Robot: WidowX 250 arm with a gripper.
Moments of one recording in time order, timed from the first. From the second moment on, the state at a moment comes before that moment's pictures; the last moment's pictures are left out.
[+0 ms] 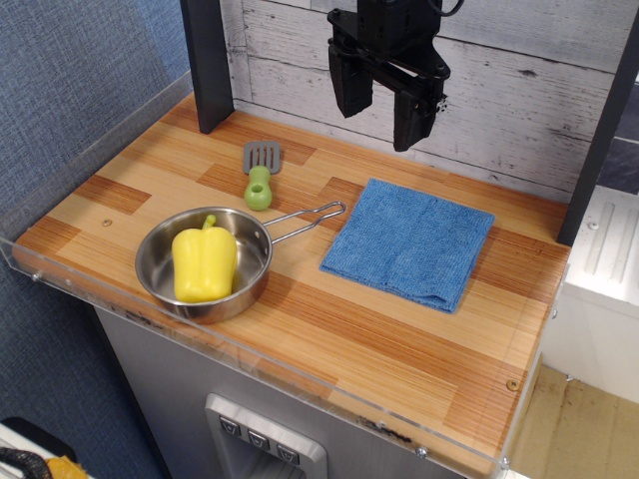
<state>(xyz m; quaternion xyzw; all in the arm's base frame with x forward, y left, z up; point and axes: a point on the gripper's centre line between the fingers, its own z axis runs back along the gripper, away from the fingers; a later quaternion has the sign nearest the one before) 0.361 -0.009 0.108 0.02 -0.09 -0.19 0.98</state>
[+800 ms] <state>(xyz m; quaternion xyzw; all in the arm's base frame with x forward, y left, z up) 0.366 0.019 0.074 0.03 -0.05 -0.15 0.99</state>
